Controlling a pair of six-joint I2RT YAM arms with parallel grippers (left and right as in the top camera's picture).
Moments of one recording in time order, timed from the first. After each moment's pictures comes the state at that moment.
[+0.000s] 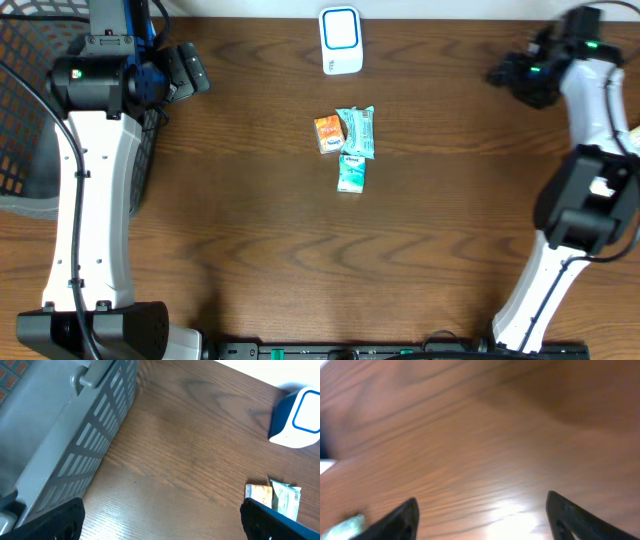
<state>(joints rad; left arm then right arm) 0.00 1.64 1.84 -1.16 -0.09 -0.36 -0.21 2.28 2.01 -0.91 -0.35 0.22</state>
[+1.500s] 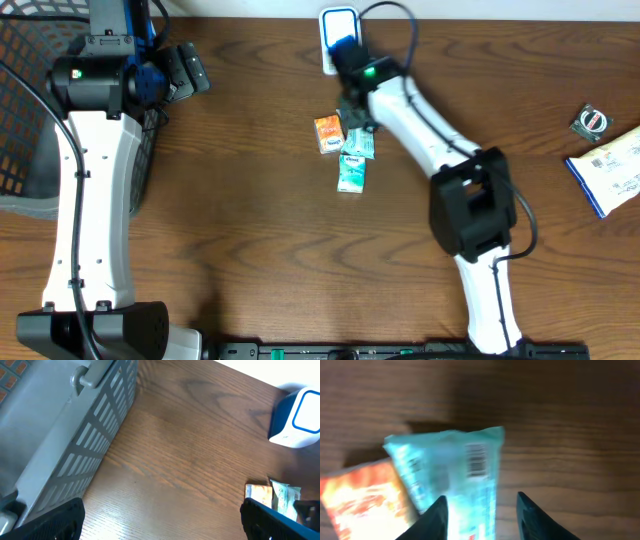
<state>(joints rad) 0.00 1.64 1.84 -1.16 -0.09 -0.36 0.42 2.32 2.00 -0.98 0.14 0.38</state>
